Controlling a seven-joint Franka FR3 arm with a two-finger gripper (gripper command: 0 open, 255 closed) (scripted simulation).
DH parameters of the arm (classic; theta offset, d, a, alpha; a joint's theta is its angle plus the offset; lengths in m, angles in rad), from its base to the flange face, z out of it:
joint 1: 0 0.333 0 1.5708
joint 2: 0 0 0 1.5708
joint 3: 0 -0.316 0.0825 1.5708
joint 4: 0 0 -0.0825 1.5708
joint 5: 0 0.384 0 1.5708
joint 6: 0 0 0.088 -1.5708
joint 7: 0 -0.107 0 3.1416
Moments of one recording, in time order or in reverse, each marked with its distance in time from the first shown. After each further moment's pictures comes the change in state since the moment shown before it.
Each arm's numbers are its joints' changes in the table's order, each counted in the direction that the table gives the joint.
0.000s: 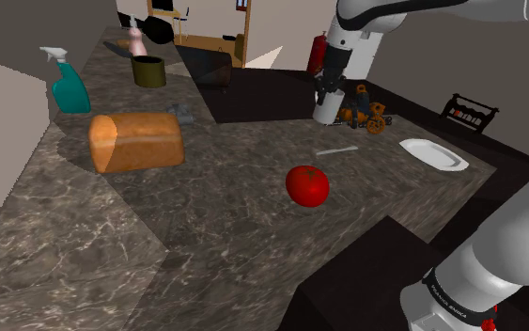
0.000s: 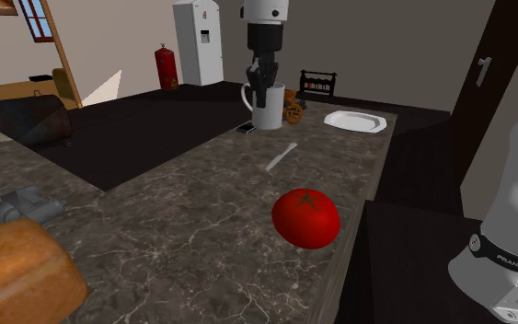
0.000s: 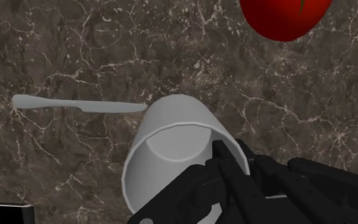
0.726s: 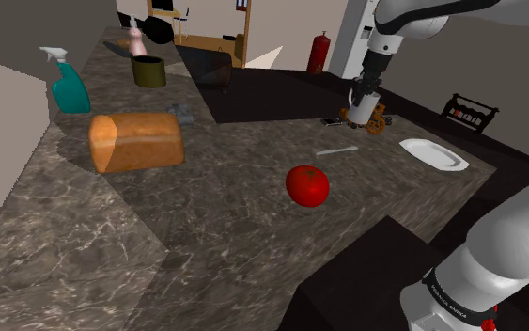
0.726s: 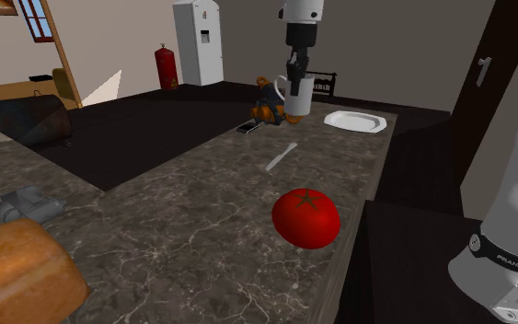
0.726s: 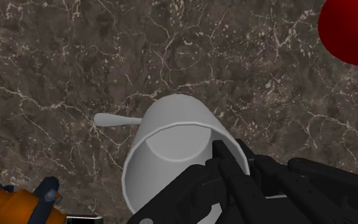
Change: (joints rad) arm -0.118 0.080 0.136 0.089 -0.001 0.007 0.254
